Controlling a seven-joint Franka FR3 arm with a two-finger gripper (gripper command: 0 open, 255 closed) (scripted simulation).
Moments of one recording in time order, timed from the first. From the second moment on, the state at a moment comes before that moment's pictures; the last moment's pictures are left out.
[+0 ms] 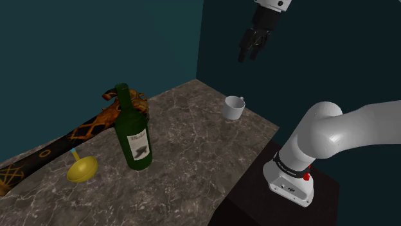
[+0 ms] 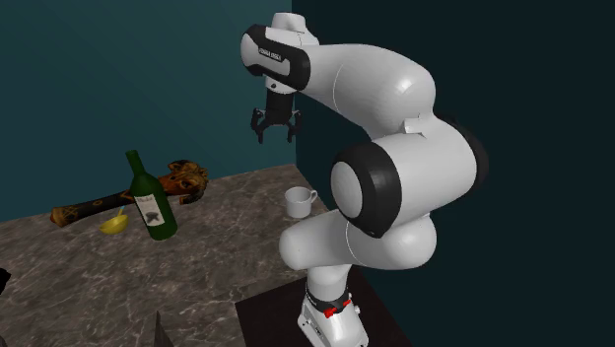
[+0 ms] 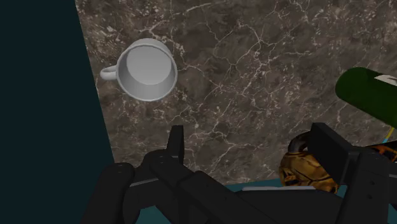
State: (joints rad) arm -0.02 -0.82 -0.04 -2.34 0.12 1.60 0.03
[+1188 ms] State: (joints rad) arm -0.07 -0.69 0.04 -2.77 0.00 2.14 0.06
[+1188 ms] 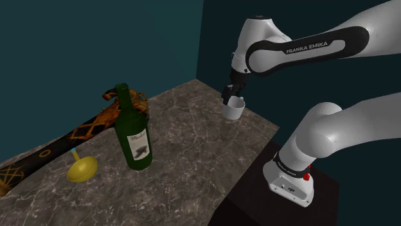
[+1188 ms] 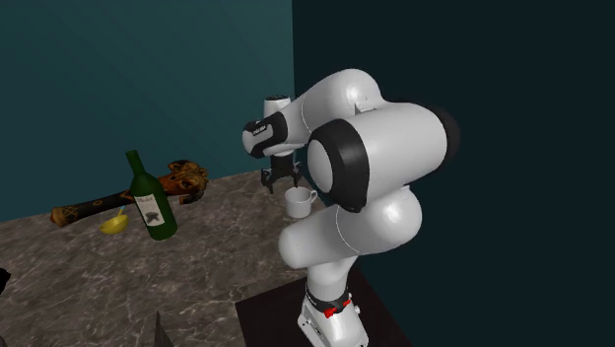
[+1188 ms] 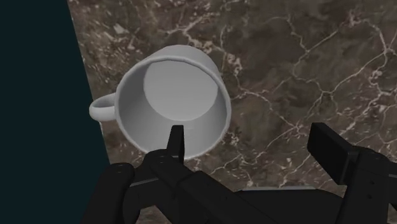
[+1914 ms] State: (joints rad) arm -0.10 -0.55 0.05 -2.87 -0.04 2.37 0.07
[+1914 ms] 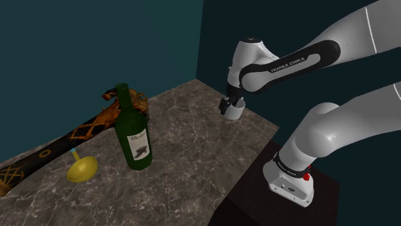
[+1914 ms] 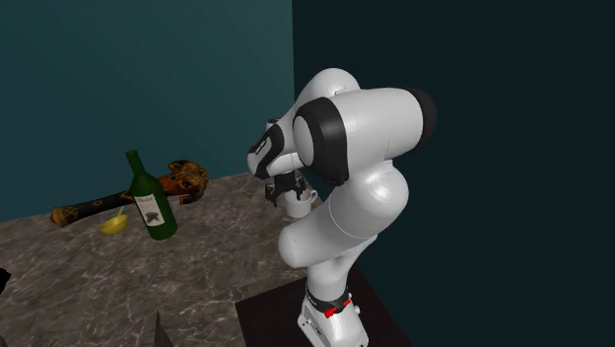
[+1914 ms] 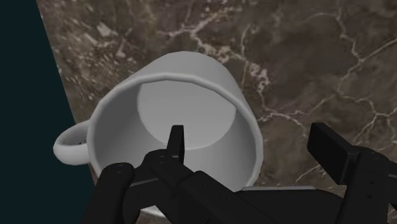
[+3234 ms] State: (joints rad) arm -0.09 -0.58 0.05 -2.85 -0.03 2.32 0.07
